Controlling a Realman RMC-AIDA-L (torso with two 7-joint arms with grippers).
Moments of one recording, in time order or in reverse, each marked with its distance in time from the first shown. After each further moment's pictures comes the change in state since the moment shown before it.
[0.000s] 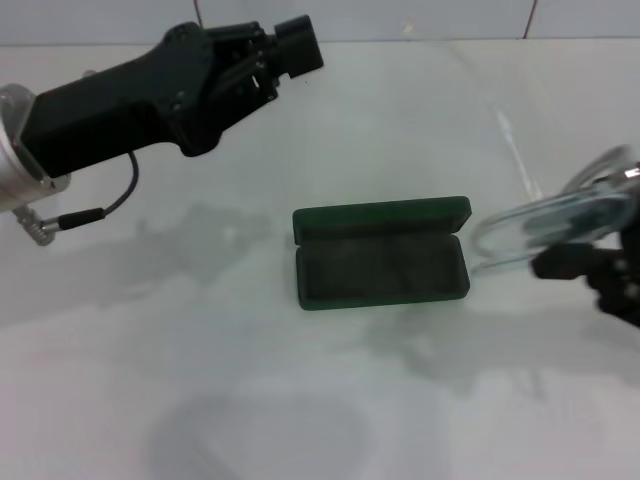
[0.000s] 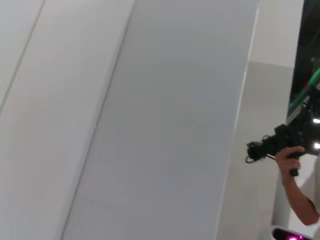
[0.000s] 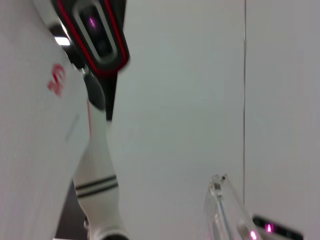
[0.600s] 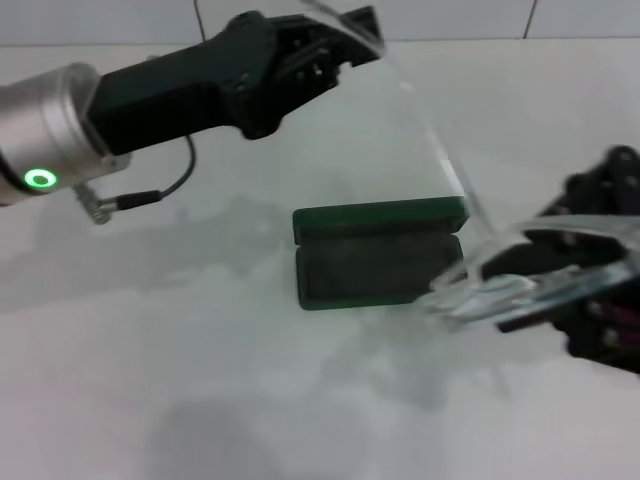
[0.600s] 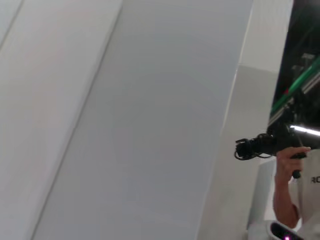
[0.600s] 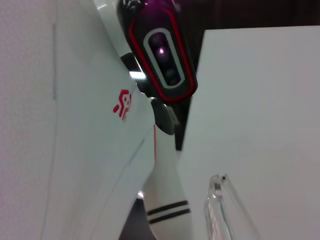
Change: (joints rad) left arm -0.123 -0.005 0.018 -0.127 0.010 -0.005 0.016; right arm 0.201 0.008 -0.077 0.165 0.022 -0.111 -0.139
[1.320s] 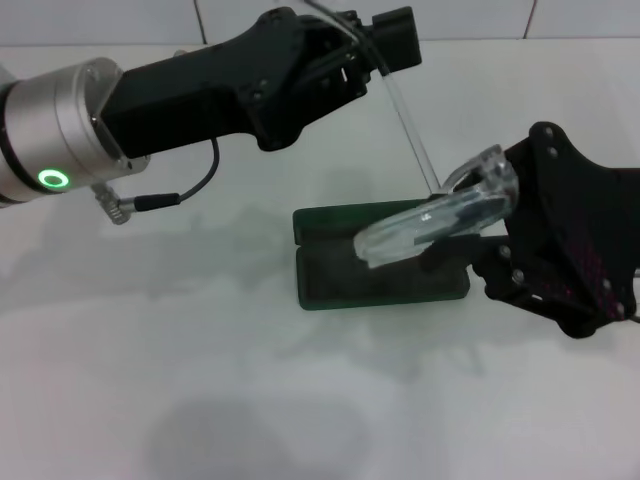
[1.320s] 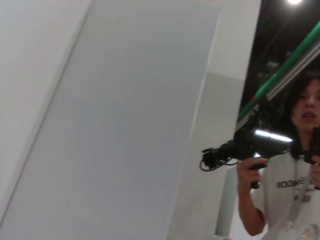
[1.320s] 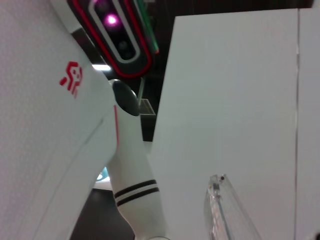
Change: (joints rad) left arm -0.042 -0.001 0.036 -0.037 -0.041 0.062 0.021; right arm 0.076 -0.007 -0.048 0.154 0.020 0.095 -0.066
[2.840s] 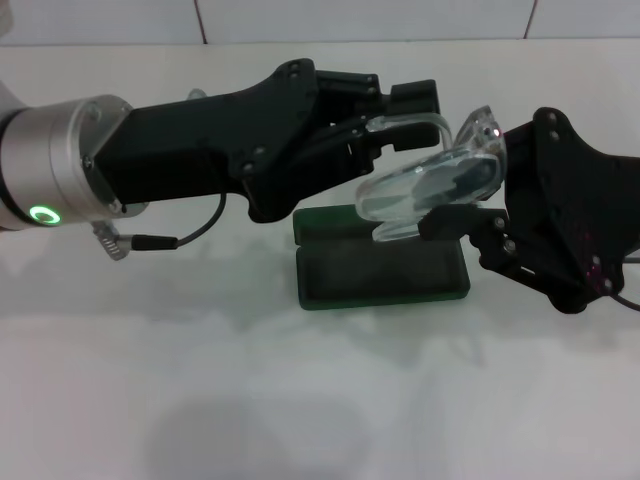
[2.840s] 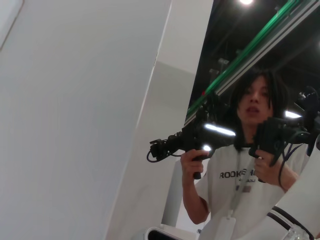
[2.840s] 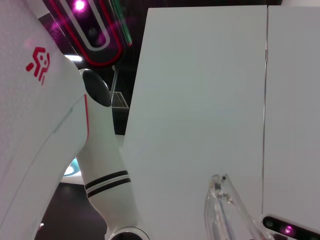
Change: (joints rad) left arm 0.001 0.002 0.054 0.001 -0.002 0.111 -0.017; right arm -0.023 -0.001 0.026 0.005 0.000 0.044 -0.006
